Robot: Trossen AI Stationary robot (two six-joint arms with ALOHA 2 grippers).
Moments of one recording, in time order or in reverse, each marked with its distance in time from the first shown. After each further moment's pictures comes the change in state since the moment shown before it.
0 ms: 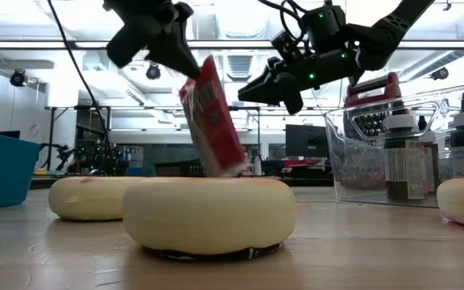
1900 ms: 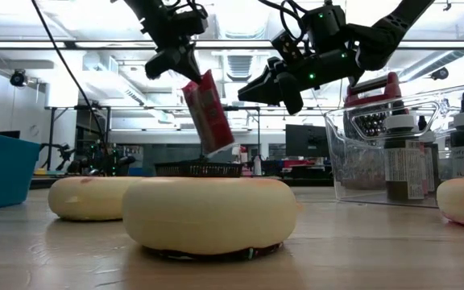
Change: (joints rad) left arm 0.493 -0.040 0.155 -0.073 0.151 0.492; right arm 0.000 0.000 0.000 -0.001 0.000 0.001
